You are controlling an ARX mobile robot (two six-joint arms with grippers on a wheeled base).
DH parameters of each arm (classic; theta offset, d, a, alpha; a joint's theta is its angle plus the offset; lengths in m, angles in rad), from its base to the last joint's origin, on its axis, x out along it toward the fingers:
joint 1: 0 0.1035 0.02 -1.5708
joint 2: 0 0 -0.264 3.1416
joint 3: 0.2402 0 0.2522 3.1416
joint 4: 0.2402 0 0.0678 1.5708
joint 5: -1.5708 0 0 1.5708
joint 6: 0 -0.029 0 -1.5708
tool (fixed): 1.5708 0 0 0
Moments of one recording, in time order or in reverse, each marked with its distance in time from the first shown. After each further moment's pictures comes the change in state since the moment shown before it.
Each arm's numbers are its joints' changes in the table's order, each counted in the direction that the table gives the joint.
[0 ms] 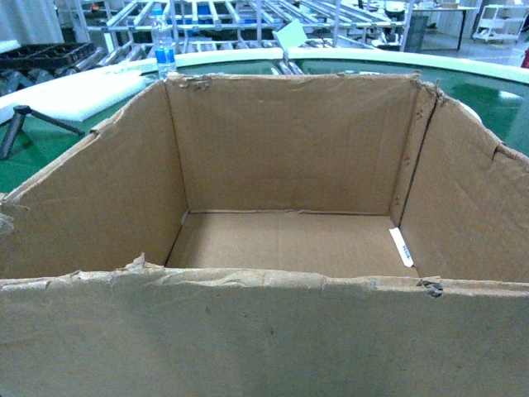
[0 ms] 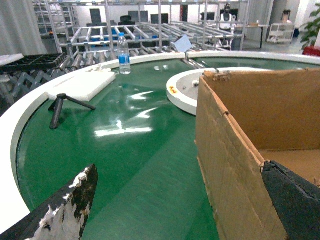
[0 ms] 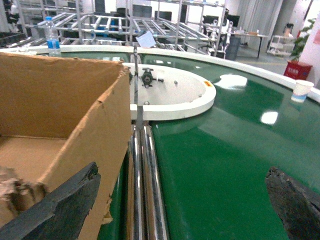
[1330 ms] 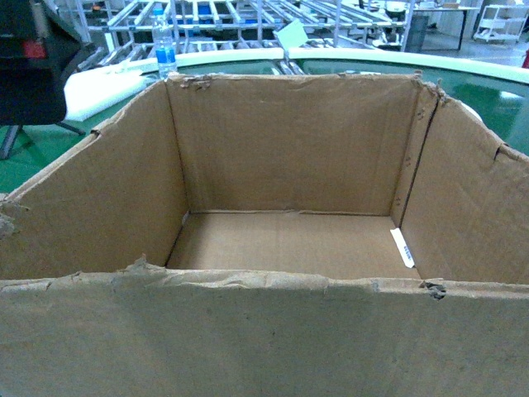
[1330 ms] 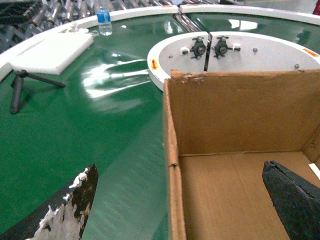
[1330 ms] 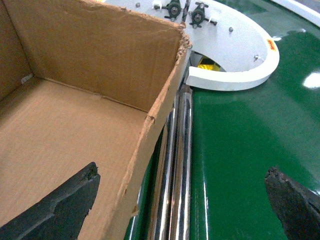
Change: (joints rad) left arm -0.317 0.805 0.488 -0.087 0.311 0.124; right arm 0.179 0.781 0.514 0.087 0.006 0.127
